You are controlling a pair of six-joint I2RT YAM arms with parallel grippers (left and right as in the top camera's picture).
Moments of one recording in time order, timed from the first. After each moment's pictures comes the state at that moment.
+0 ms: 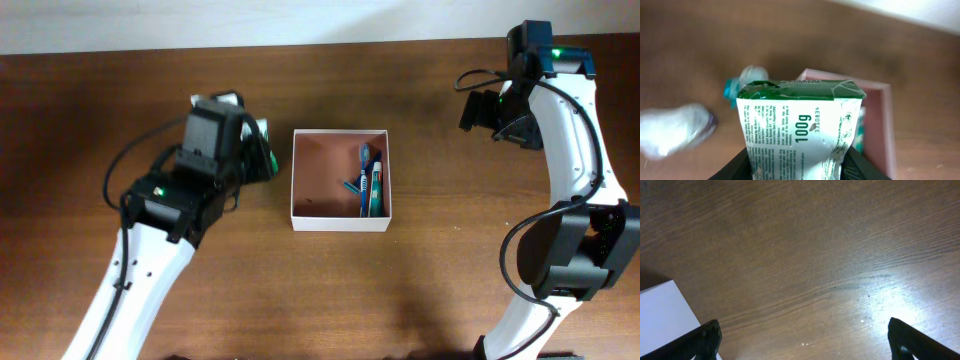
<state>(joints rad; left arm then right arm) -0.37 1.35 1.35 -0.81 -0.06 -0.49 -0.11 2.01 1.92 -1.31 0.05 0.28</state>
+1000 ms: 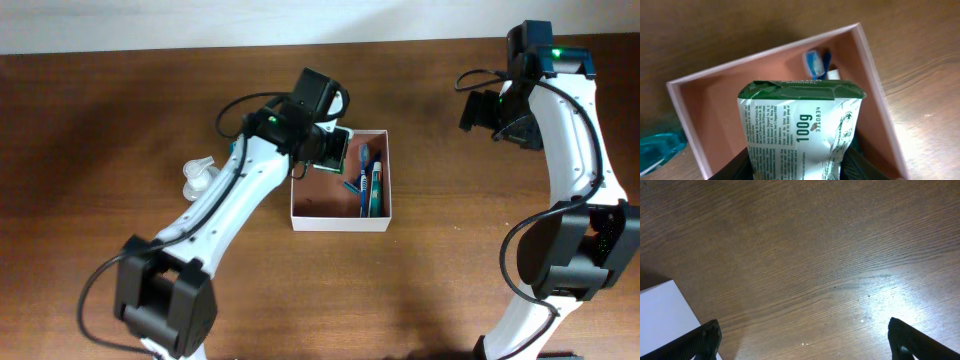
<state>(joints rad) -0.54 1.90 1.65 -0.81 0.12 -0.21 -0.11 2.01 1.92 -1.31 0.05 0.28</state>
